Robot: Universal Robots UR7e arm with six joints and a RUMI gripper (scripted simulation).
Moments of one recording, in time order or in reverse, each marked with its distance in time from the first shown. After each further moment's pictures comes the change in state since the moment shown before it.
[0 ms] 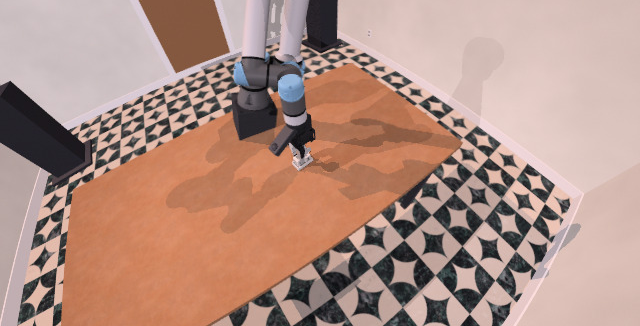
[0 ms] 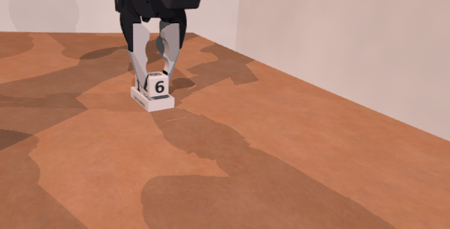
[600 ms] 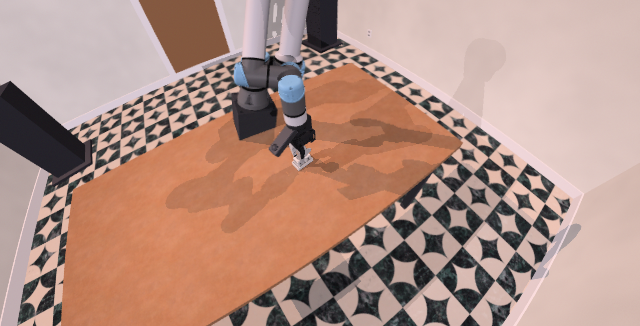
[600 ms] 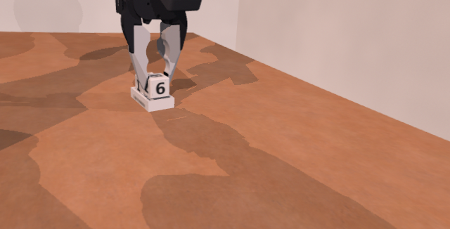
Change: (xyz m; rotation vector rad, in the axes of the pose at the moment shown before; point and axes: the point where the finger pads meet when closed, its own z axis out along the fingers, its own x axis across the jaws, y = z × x) arm -0.001 0.000 0.002 0.001 -0.001 0.000
